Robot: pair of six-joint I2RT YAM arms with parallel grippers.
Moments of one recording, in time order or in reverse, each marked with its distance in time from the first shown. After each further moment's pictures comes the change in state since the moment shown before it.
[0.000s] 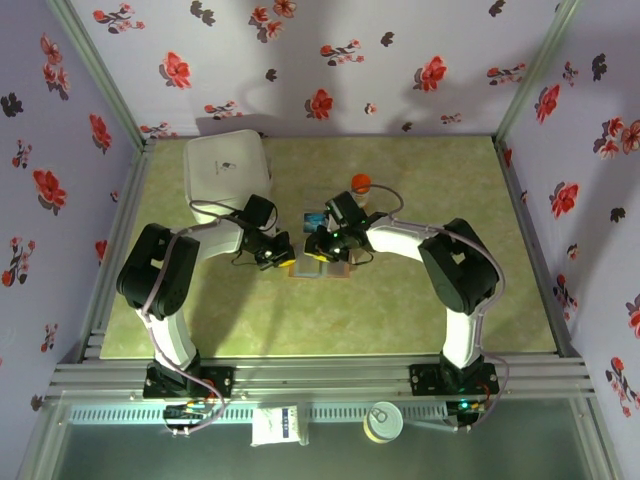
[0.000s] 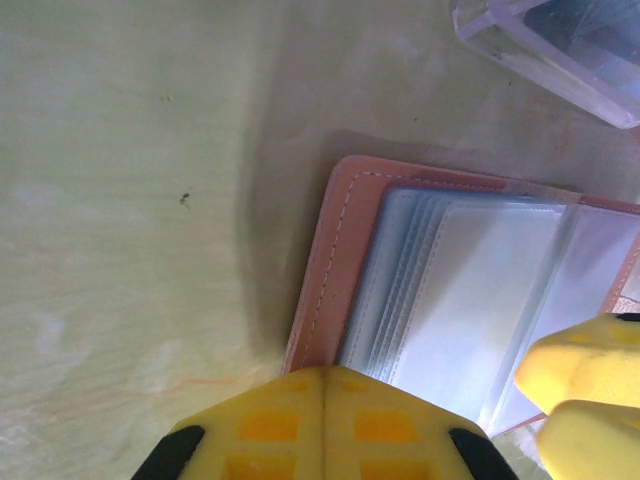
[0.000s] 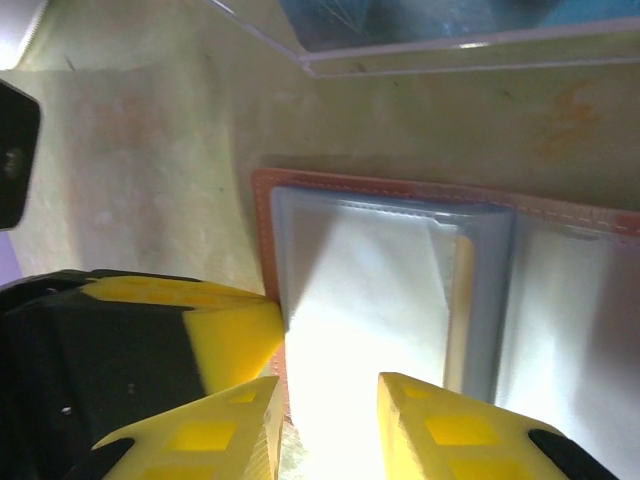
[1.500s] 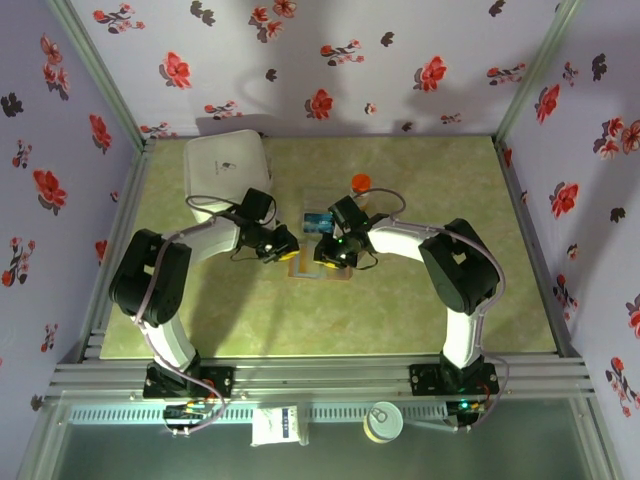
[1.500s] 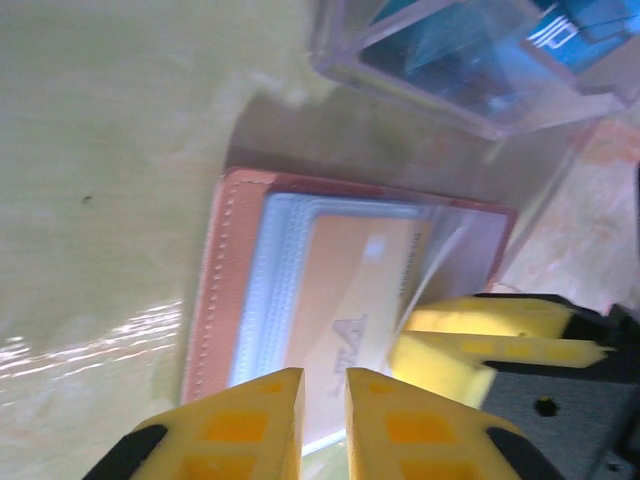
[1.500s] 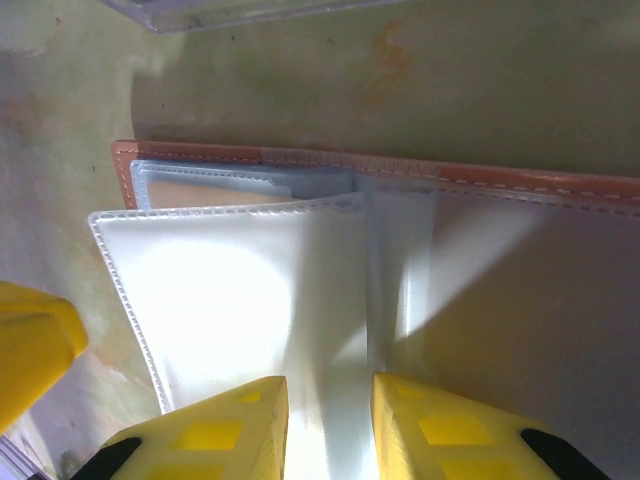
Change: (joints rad) left arm -0.005 -0.061 0.029 0.002 0.032 -0.043; right arm -0.011 -0.007 -0.026 -0.097 0.064 -0.053
